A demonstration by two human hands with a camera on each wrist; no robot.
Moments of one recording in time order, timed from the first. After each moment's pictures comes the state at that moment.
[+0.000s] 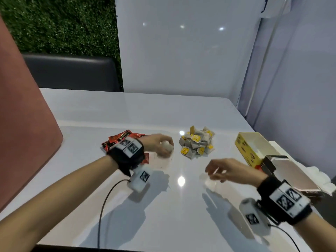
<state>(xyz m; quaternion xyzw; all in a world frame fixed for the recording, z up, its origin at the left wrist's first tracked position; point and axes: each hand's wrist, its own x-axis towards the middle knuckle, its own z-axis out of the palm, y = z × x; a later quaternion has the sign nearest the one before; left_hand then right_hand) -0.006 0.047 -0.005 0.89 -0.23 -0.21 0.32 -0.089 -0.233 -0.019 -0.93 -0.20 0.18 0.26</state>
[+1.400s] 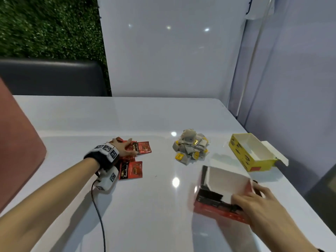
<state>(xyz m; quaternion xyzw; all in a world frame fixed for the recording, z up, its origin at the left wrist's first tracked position) 0.076 0.133 -0.059 0.98 0.02 -0.19 0.00 -0.198 -0.233 -0.023 -0.99 -0.11 -0.08 -0.09</state>
